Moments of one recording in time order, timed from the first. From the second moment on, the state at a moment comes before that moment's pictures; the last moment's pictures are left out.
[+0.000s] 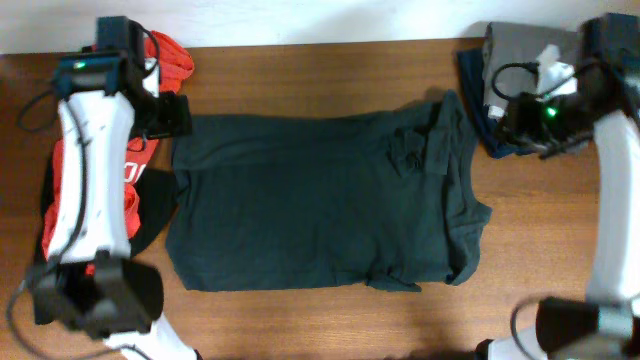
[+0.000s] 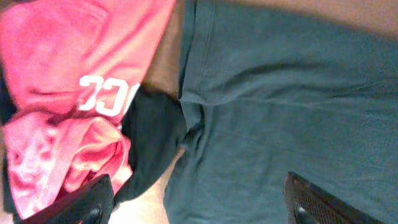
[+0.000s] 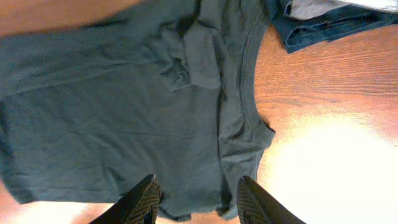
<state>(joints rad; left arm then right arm) 0.06 1.89 2.01 -1.37 -0.08 -0.09 -0.19 1.67 1.98 -1.55 -0.25 0.03</state>
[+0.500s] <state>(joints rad) 0.06 1.72 2.03 -1.61 0.01 -0.17 -0.15 1.43 1.82 -1.69 -0.21 0.17</state>
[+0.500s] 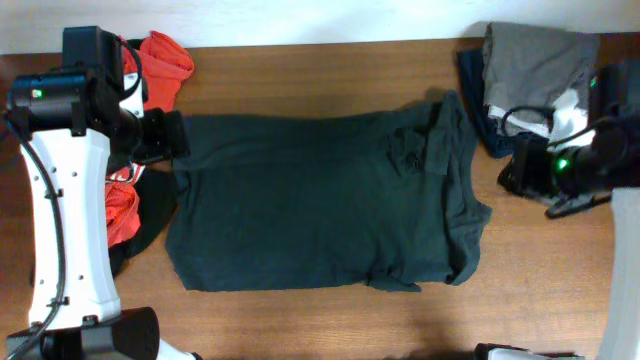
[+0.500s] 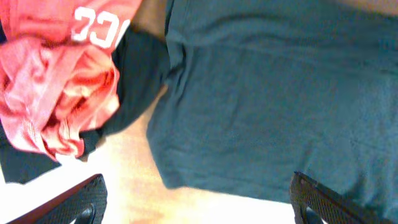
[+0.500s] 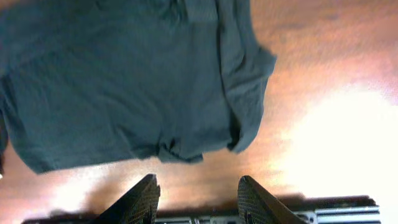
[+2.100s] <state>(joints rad) 0.06 1.32 0.64 -0.68 -0.13 -0.49 0.02 1.43 1.25 -1.23 -0.19 0.24</state>
